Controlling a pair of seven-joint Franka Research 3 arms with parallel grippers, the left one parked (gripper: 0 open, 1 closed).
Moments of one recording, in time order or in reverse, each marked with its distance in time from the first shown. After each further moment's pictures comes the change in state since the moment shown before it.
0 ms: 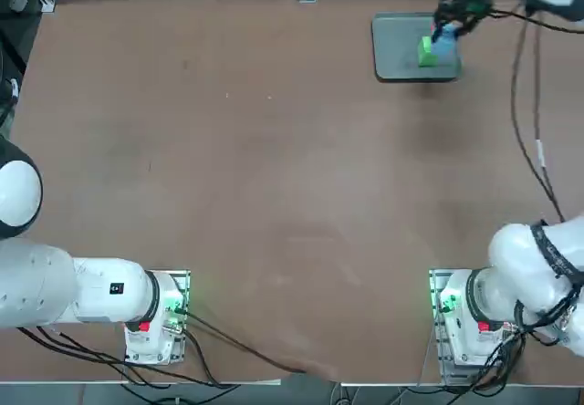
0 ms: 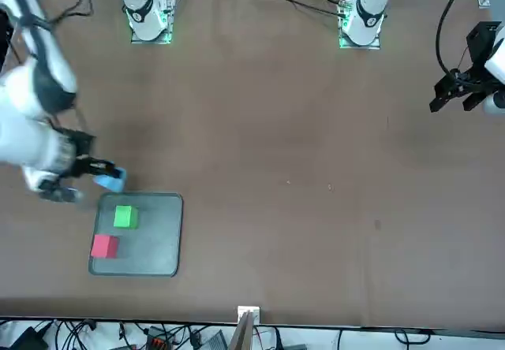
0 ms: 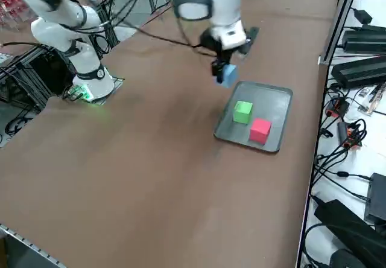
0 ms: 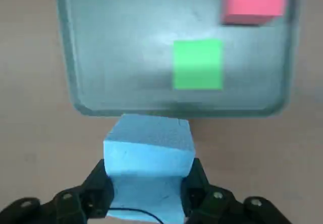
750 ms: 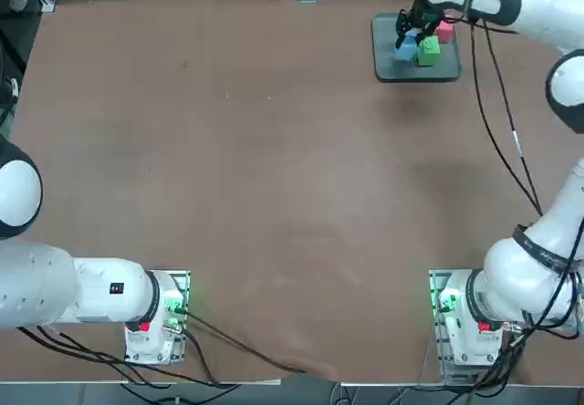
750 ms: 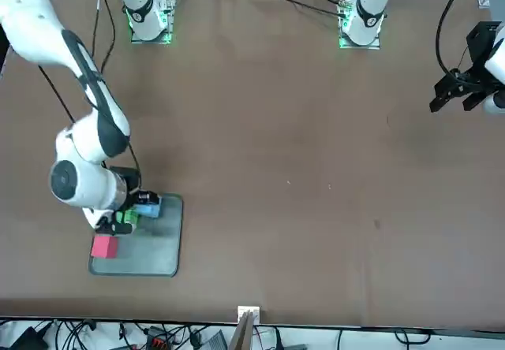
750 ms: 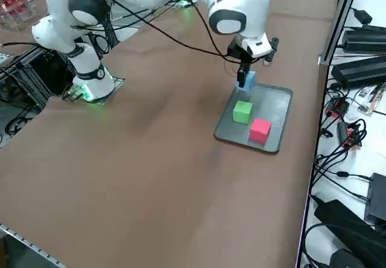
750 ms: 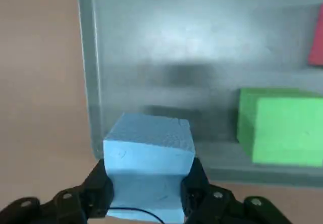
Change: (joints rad) arm 0.350 0.209 -0.251 0.240 -0.010 0.085 0.023
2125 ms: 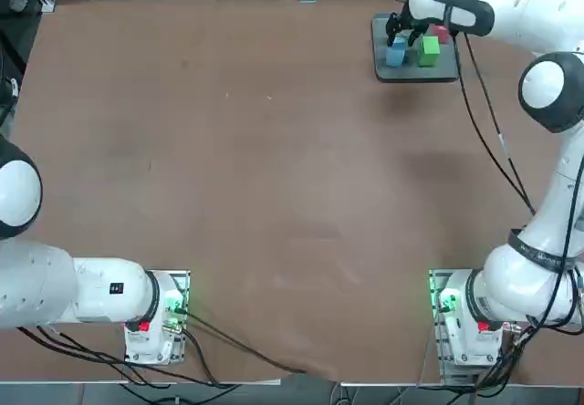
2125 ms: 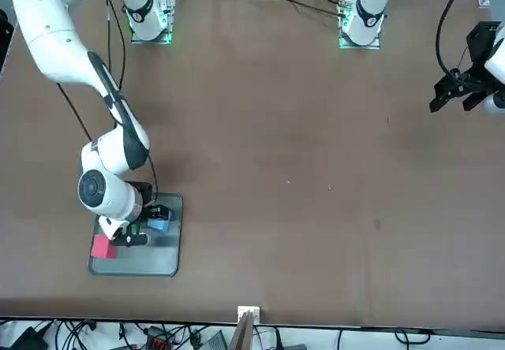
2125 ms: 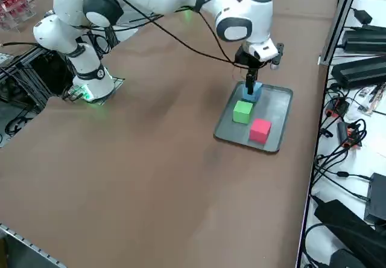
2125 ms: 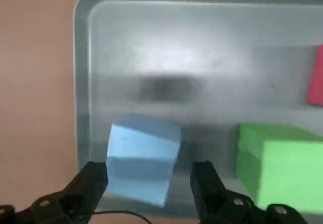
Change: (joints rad) arm 0.109 0.023 -0.096 0.067 -0.050 0.018 -0.001
